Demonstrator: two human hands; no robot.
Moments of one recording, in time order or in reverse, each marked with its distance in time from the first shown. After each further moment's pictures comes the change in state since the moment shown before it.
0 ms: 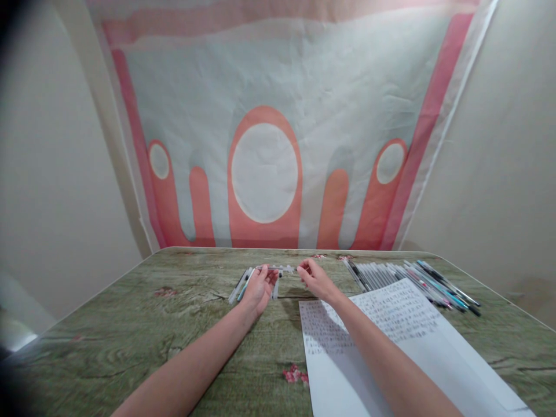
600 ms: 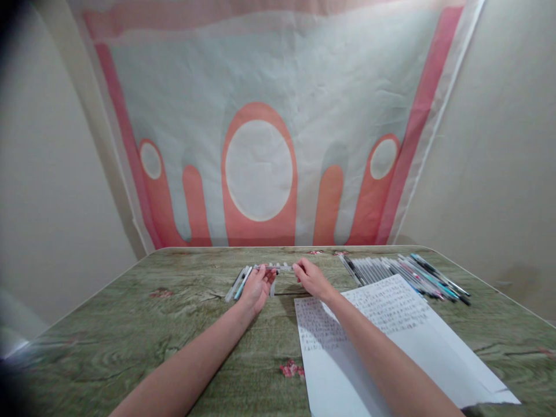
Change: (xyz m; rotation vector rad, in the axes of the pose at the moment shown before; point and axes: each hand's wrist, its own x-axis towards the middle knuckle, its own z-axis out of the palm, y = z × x) left_hand 0.001 -0.007 -0.003 -0.022 -0.016 -0.032; right_hand -0.002 0.003 0.004 -0.112 0.039 -0.024
